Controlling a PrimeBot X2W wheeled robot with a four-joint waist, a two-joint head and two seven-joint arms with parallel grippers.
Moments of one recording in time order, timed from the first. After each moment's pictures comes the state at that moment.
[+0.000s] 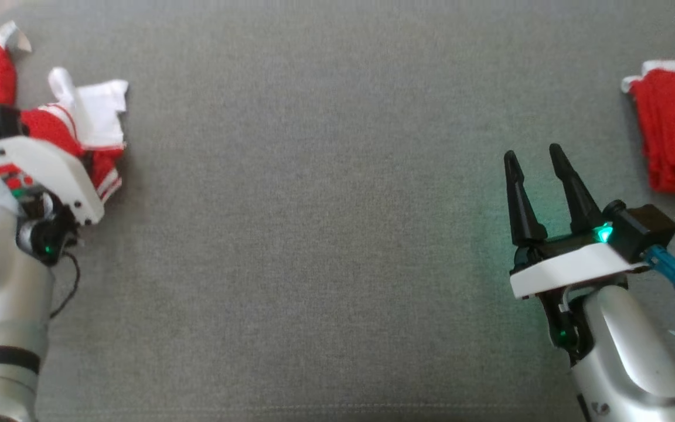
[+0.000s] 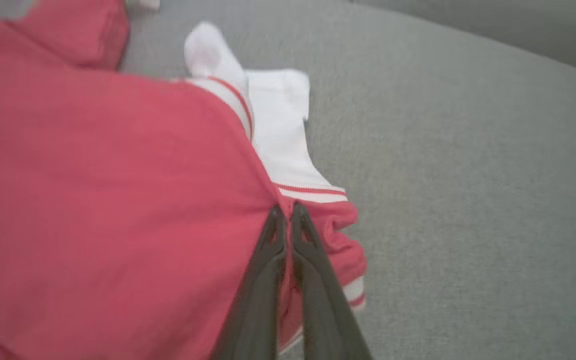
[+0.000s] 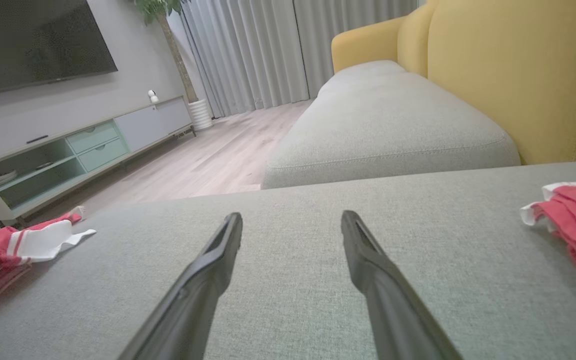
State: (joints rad) left arm -0.74 0.30 -0.16 0.94 -0.49 -0.12 0.31; right arm -0.29 -0.14 0.21 0.33 0.33 0.12 -0.25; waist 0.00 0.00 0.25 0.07
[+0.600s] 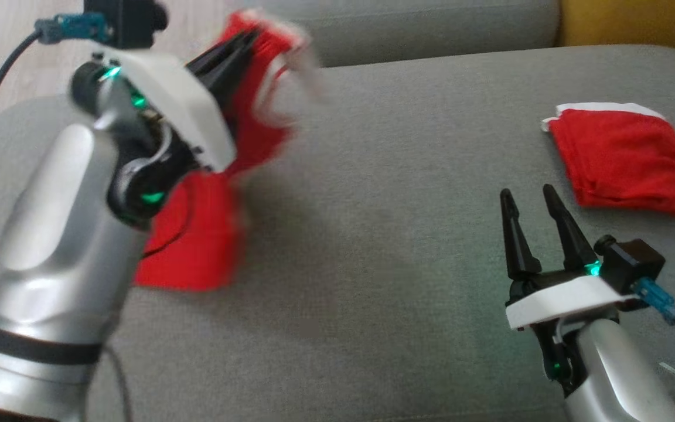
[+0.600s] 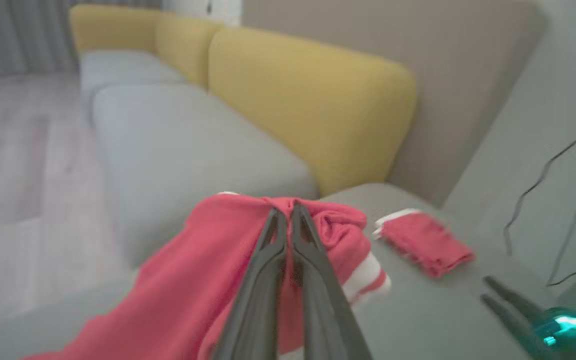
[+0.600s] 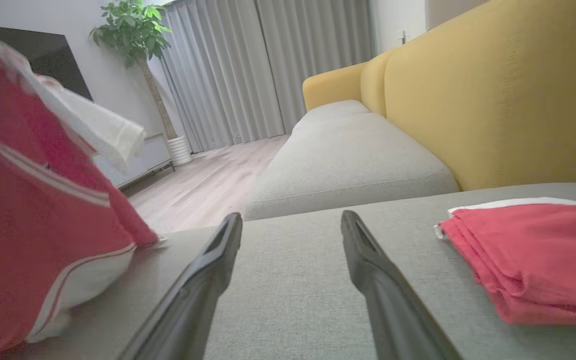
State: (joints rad) left arm -0.77 0.28 -0.48 0.30 -0.71 -0.12 0.35; right arm -0.21 -0.10 0.19 0.35 0.33 0.12 -0.25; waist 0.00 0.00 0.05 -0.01
